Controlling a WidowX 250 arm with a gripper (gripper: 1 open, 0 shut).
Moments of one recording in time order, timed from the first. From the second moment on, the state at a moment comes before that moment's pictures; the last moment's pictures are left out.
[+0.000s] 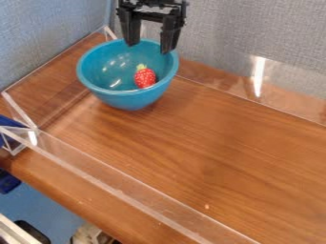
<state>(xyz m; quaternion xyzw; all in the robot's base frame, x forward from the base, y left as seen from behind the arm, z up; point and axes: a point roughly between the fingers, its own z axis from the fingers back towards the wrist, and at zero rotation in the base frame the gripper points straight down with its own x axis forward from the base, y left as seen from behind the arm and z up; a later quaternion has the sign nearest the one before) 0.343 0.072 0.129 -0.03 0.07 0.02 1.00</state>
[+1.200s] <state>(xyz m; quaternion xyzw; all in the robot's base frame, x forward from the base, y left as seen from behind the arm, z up) 0.344 0.072 0.128 -0.03 0.09 -0.01 1.00</state>
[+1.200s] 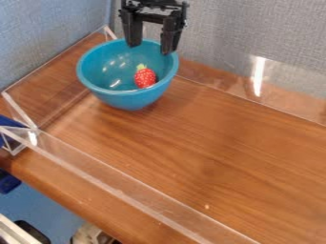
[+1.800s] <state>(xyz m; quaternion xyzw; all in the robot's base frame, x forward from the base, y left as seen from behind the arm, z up) 0.343 0.071 0.130 -0.04 0.09 -0.01 1.00</state>
